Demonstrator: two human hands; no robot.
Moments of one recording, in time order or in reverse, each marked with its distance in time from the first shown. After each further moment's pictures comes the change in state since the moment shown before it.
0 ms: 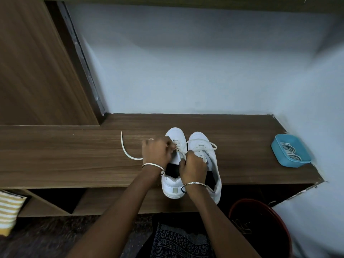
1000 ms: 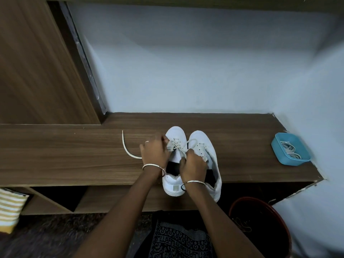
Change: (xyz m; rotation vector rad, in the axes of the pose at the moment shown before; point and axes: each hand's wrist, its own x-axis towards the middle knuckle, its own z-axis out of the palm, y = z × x) left_hand -0.007 0.000 0.000 -0.155 0.060 -0.228; right_hand 0.000 0.001 0.007 -0.052 0.001 0.017
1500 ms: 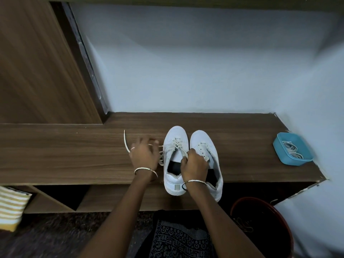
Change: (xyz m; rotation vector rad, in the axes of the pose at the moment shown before) left_hand -0.007 -0.034 -0.005 -0.145 0.106 -0.134; right_hand -0.001 -0.001 0.000 -0.015 -0.002 0.018
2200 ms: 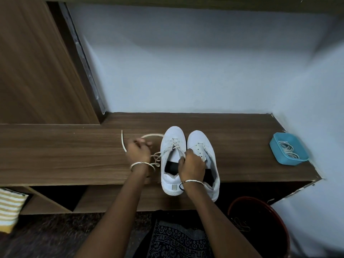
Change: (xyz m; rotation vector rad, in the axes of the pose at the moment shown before) left_hand 0.009 0.014 -0.003 -0.541 0.097 -0.458; right_hand 0.000 0.002 0.002 0.046 0.013 0.004
